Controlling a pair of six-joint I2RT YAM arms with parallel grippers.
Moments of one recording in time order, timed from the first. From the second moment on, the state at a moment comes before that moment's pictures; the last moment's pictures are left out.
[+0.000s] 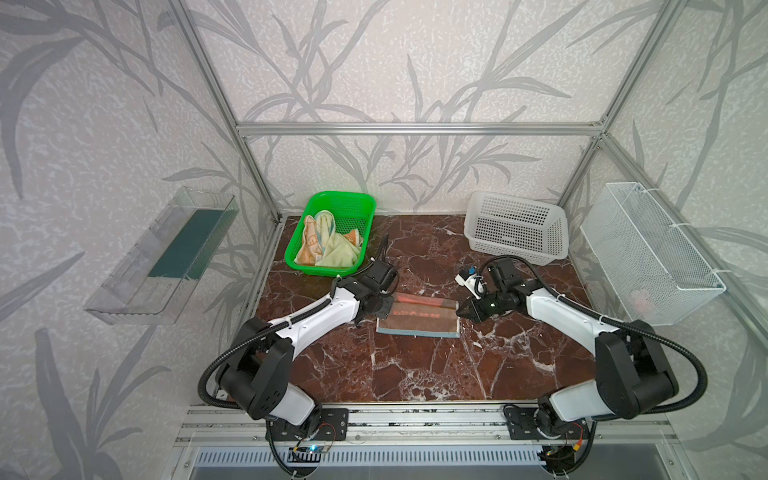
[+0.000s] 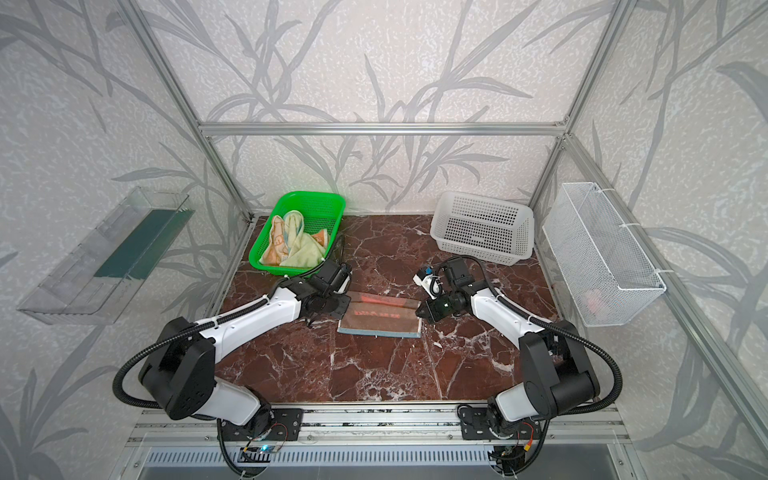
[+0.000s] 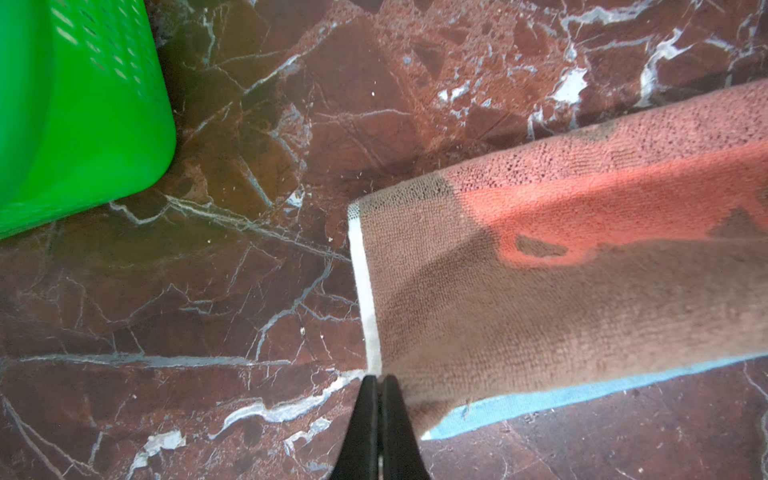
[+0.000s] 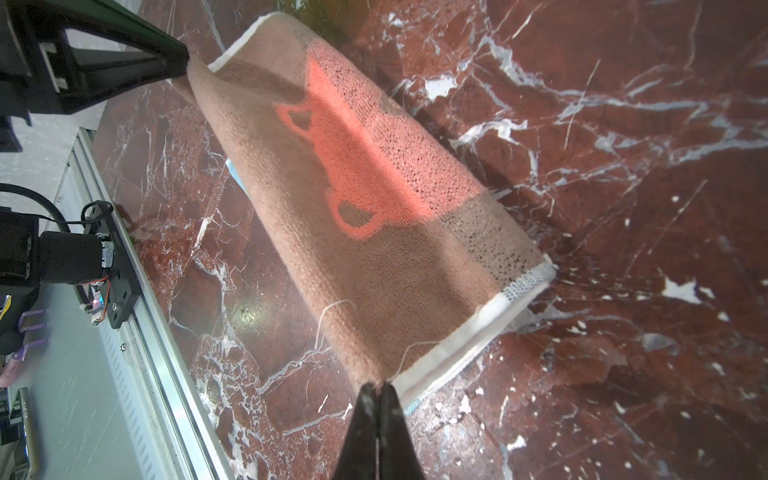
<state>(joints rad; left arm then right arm) -0.59 1.50 0.97 -0.62 -0.19 -0.18 0.35 1.47 0.85 -0.50 -0.60 -0.07</state>
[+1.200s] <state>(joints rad) -0.62 1.48 0.88 -0.58 -0.15 -0.24 0.38 1.55 0.82 -0.54 -0.59 0.07</state>
